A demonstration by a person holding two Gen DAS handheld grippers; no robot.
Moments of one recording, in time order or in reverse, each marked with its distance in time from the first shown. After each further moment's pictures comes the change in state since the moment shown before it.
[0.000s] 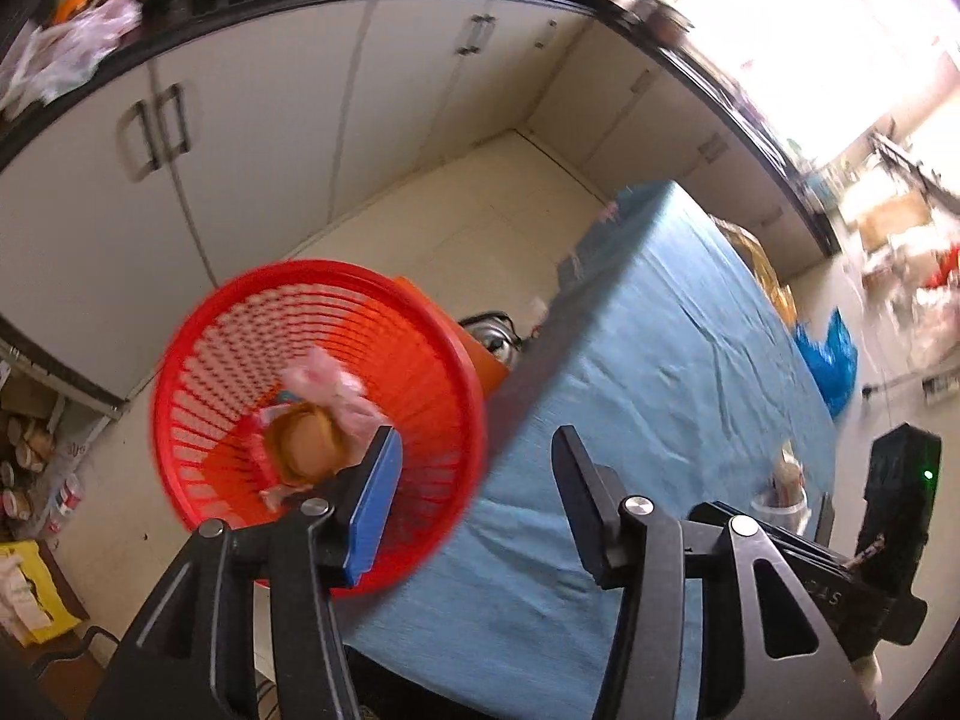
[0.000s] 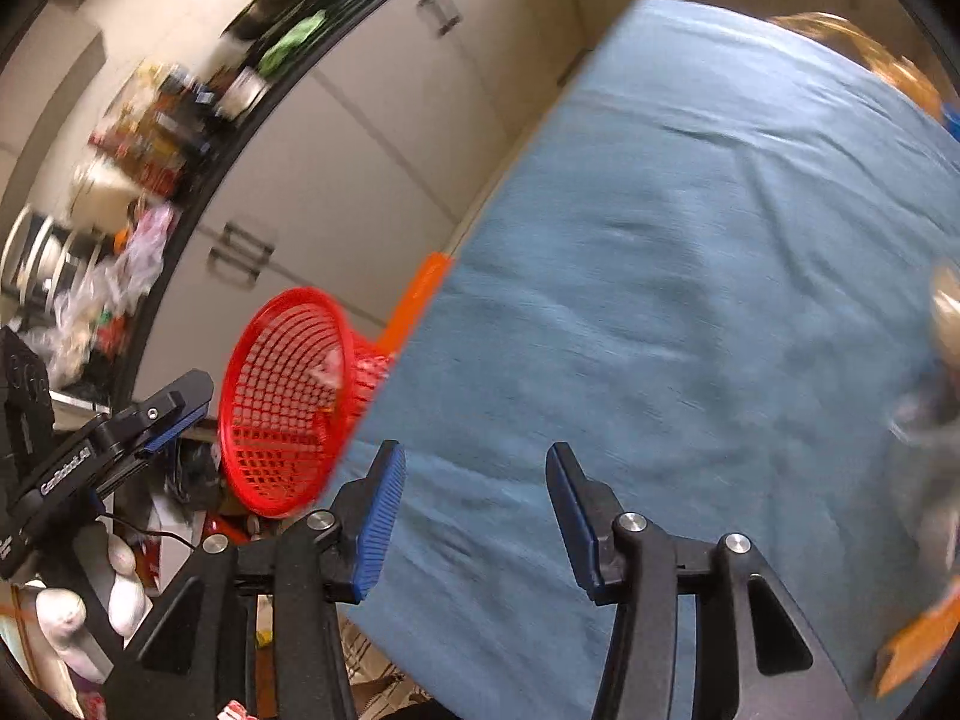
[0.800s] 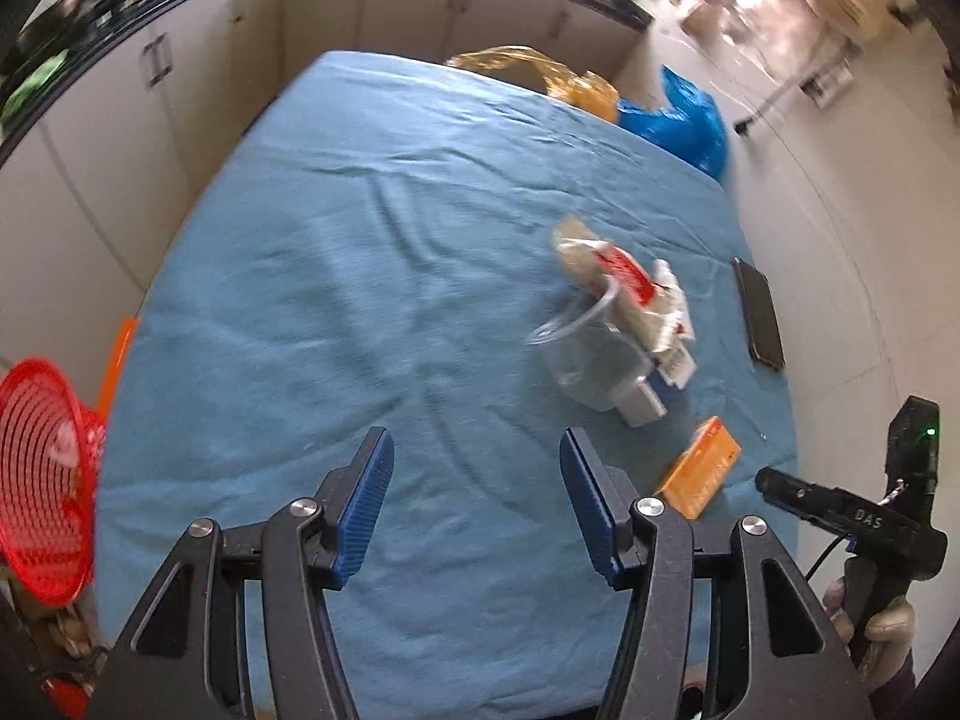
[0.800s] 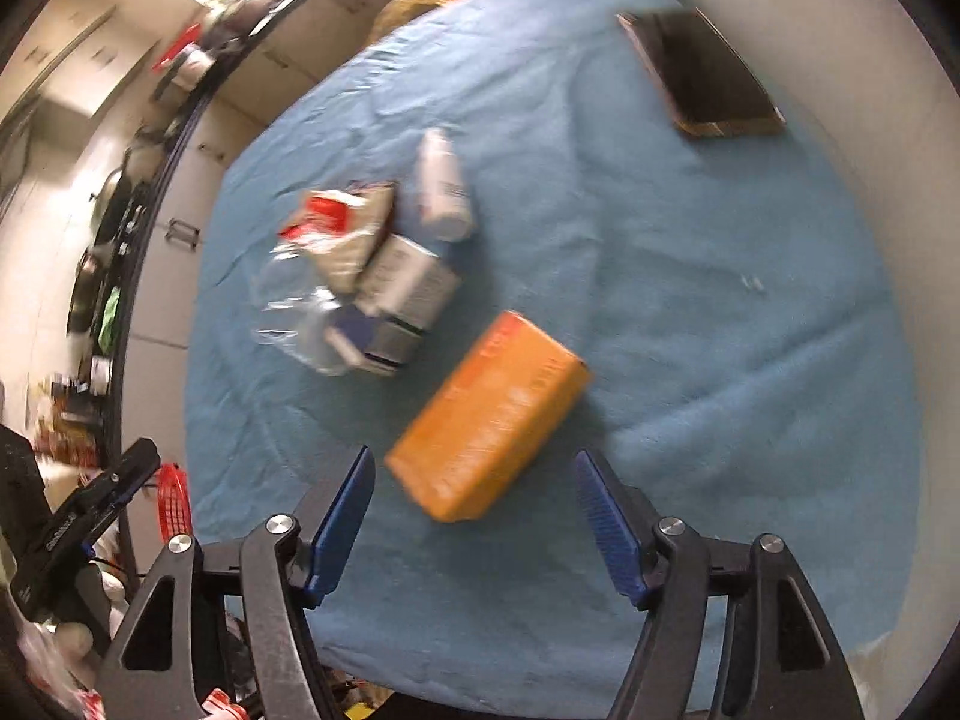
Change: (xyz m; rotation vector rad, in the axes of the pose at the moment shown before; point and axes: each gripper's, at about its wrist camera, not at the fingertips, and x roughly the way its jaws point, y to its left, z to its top) left arm 0.051 -0.259 -0.108 0.556 0.182 -0.138; right arm -0.169 -0.272 -0.174 0.651 -0.205 -0.118
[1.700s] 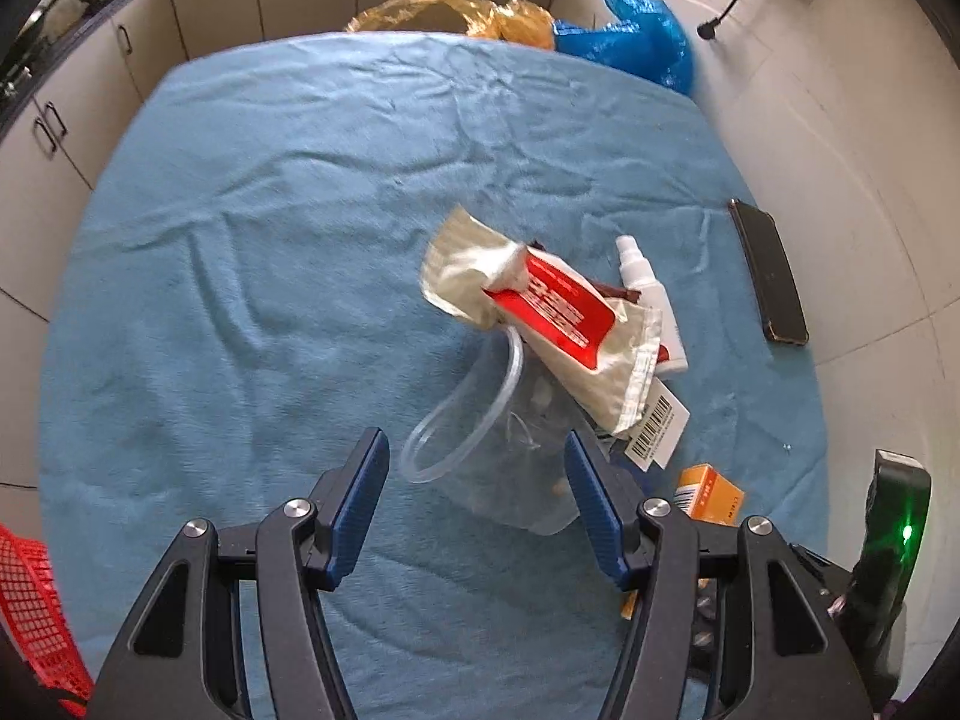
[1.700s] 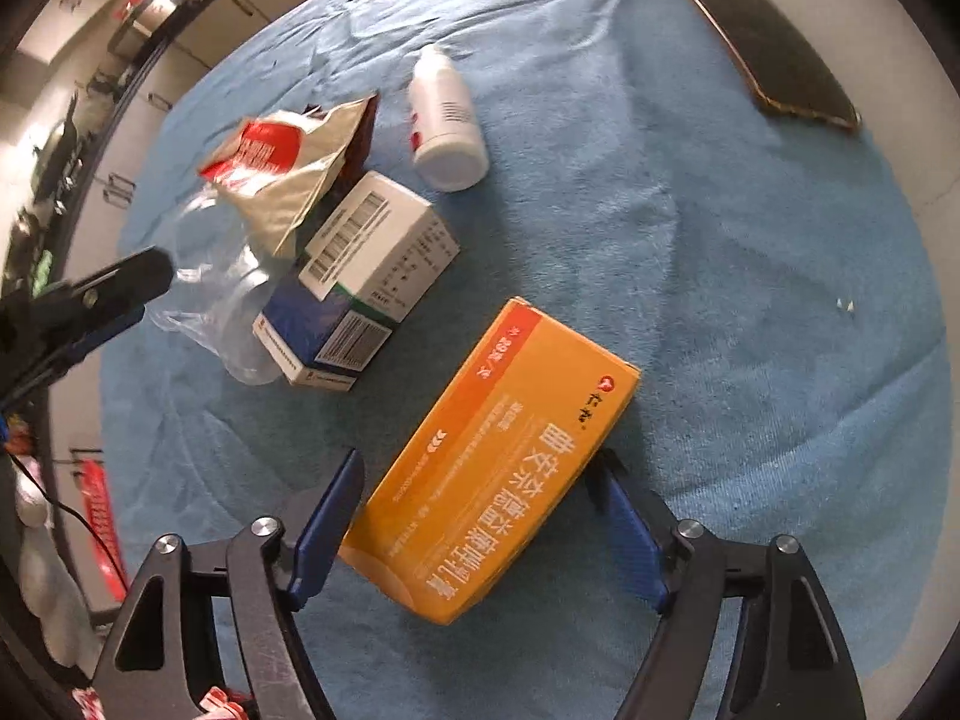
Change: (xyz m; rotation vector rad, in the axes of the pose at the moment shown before) left arm 0.109 -0.075 0.067 0.172 0.151 -0.006; right arm 0.083 0.042 0.014 -0.079 0.066 -0.189
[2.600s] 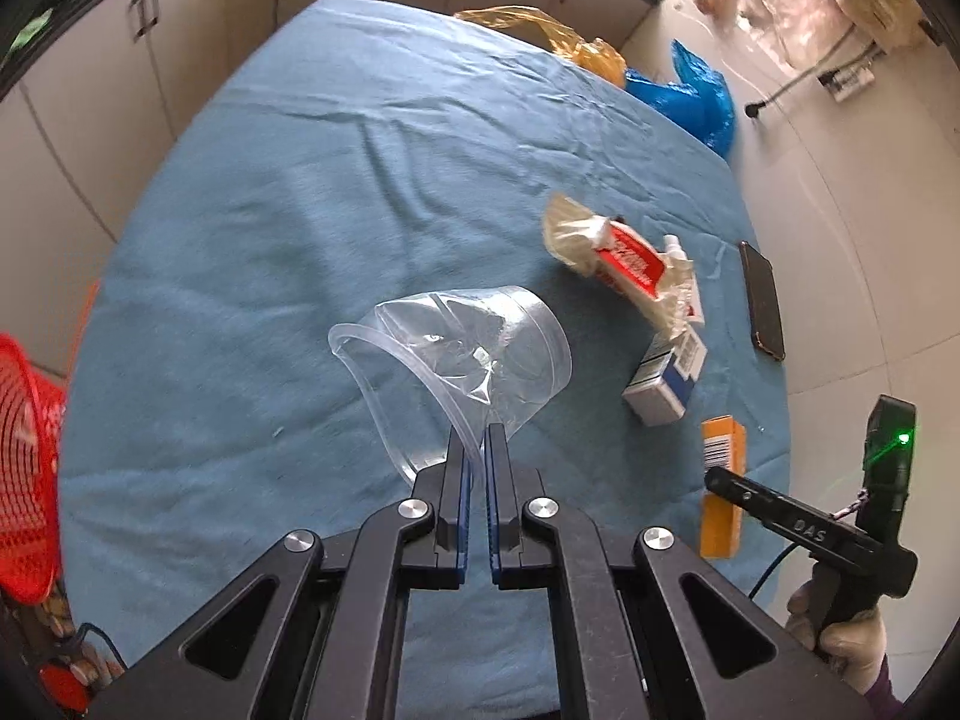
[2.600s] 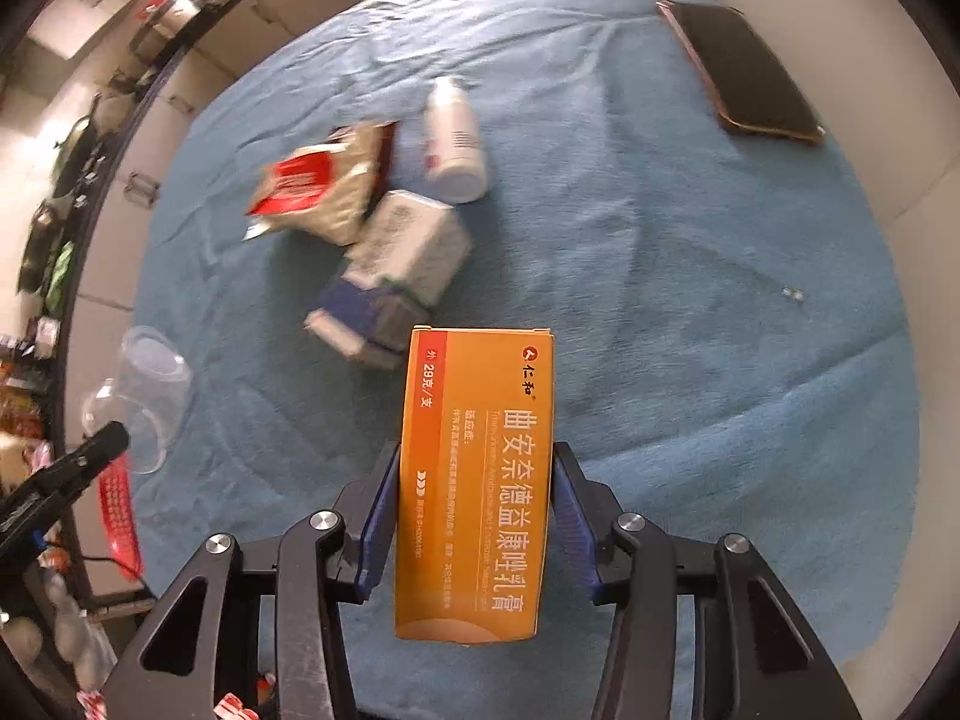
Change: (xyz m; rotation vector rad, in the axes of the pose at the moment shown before) left arm -0.071 0.083 -0.092 -0.252 -0.056 -0.061; right arm -0.043 -0.008 -0.023 -0.040 -0.029 0.055
